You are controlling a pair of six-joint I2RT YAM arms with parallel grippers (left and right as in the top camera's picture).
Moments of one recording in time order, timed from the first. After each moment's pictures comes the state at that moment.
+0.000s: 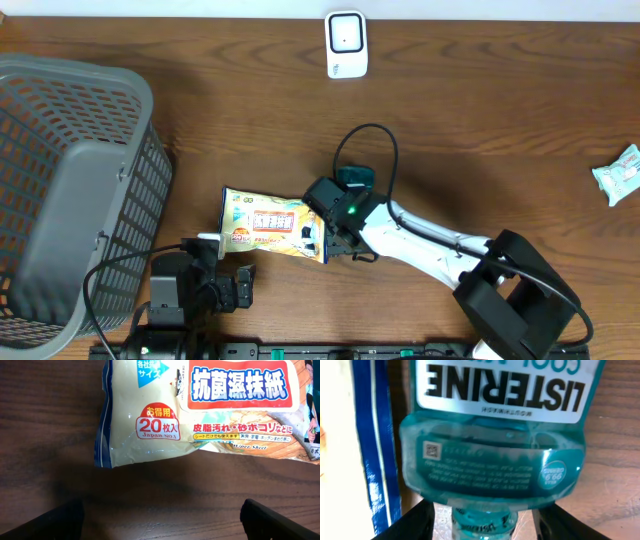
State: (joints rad) left arm -0.05 0.34 0.23 -0.81 0.23 -0.07; right arm 0.85 1.80 1.05 -0.72 0.09 0.79
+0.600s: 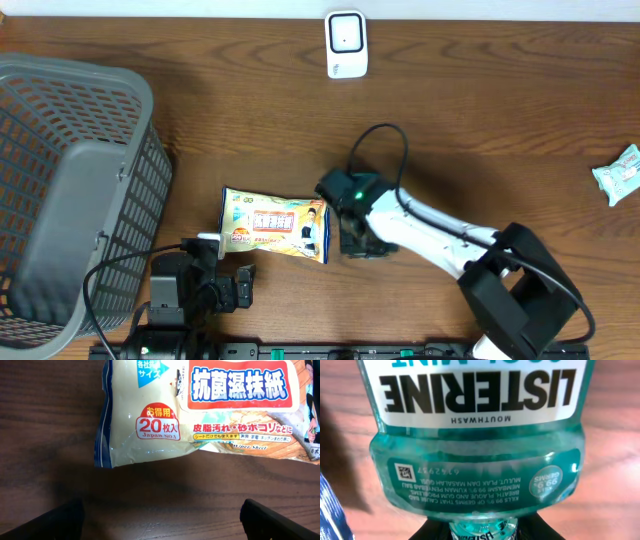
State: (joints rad) left arm -0.05 0.34 0.23 -0.81 0.23 -0.07; right arm 0.77 1.80 1.10 -0.93 0.01 0.78
